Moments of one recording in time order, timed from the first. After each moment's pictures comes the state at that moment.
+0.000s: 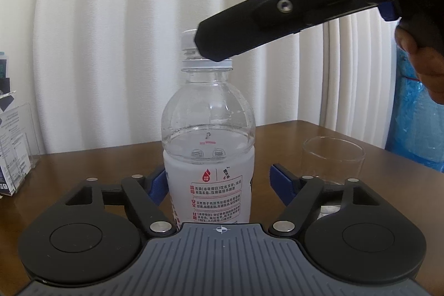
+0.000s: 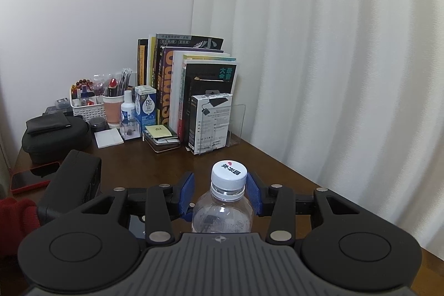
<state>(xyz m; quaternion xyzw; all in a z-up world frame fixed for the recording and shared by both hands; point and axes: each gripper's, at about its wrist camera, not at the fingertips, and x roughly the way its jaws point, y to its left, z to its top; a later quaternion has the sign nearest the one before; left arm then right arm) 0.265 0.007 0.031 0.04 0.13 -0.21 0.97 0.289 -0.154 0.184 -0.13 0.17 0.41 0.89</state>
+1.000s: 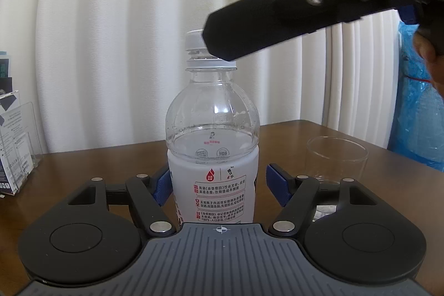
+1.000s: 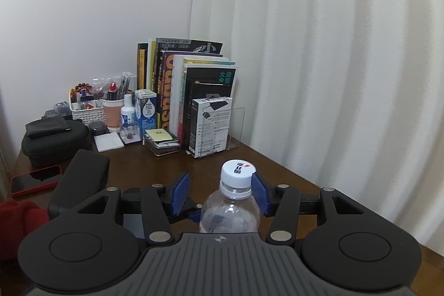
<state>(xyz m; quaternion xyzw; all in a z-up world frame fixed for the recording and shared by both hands) 0.272 0.004 0.029 0.04 0.13 -0.21 0.97 0.275 -0.154 0.181 -0.12 0.16 0.40 0.89</state>
